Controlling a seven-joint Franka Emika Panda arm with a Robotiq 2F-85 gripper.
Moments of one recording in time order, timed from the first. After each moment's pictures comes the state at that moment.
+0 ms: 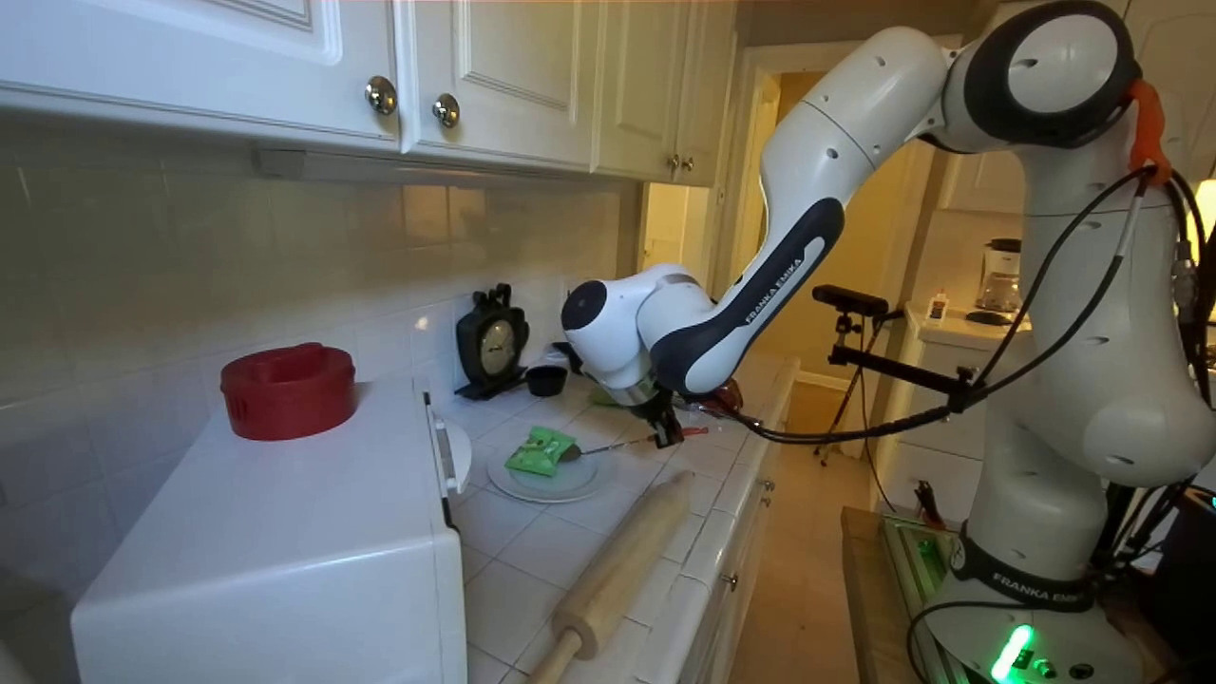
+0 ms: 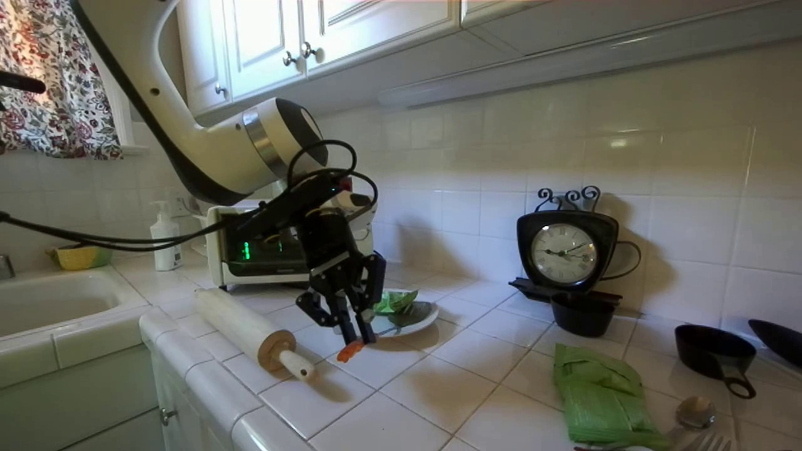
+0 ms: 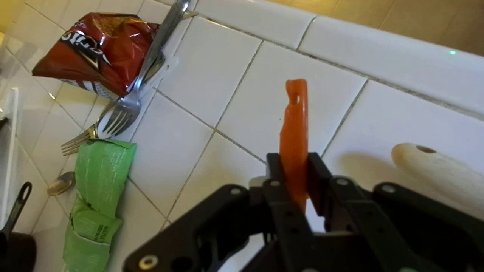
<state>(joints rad) 0.05 0.19 -0.01 -2.27 -0.76 1.97 0.22</state>
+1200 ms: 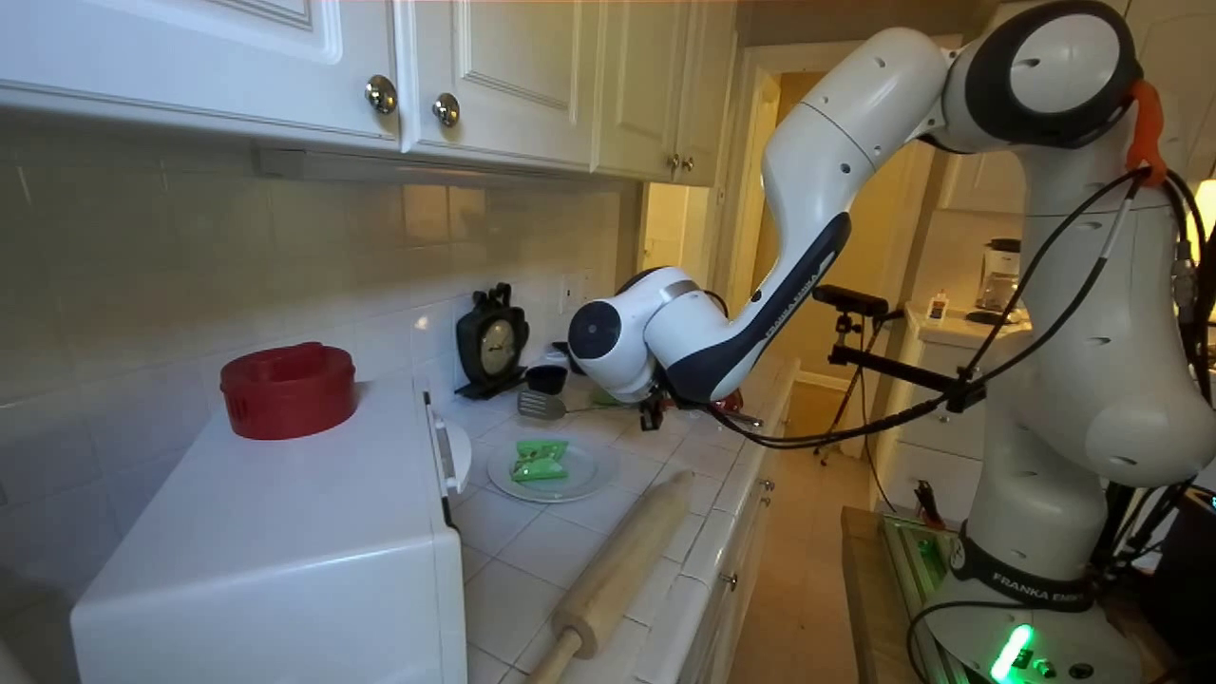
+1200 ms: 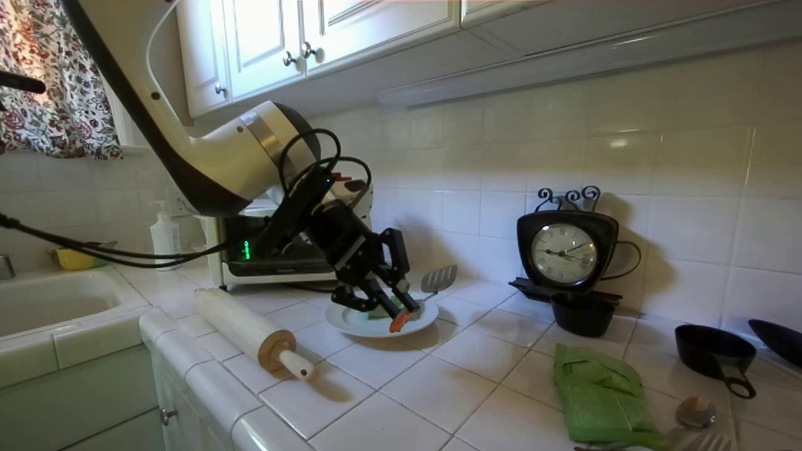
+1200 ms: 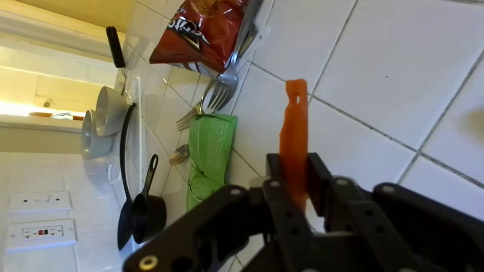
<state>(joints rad) 0.06 0.19 -0.01 -2.28 -1.09 1.96 0.53</state>
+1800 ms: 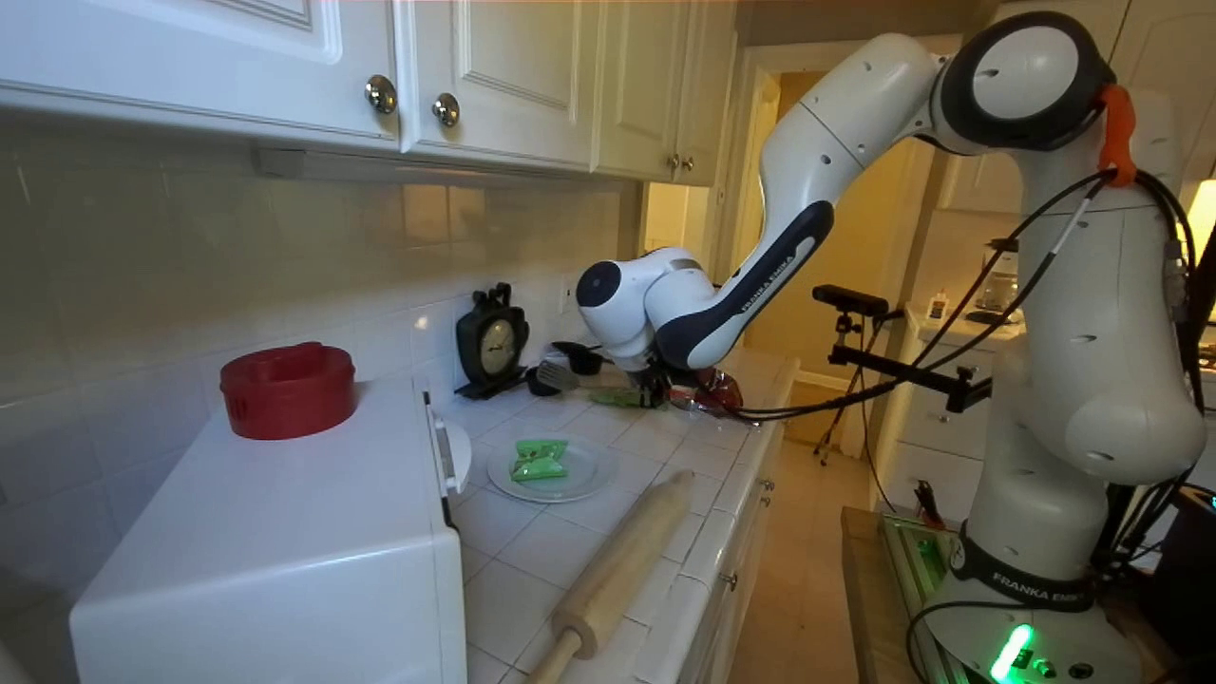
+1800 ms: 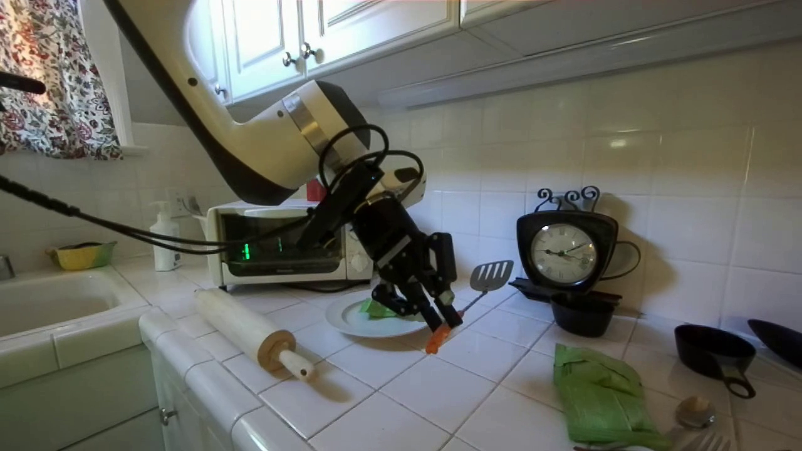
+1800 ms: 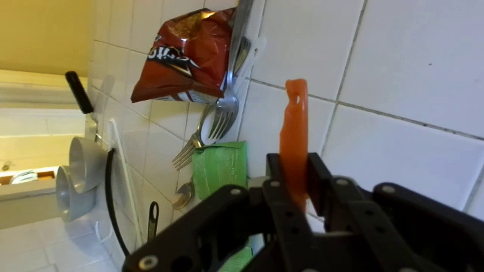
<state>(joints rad) -0.06 0.19 -0.06 -2.22 -0.96 2.06 0.50</state>
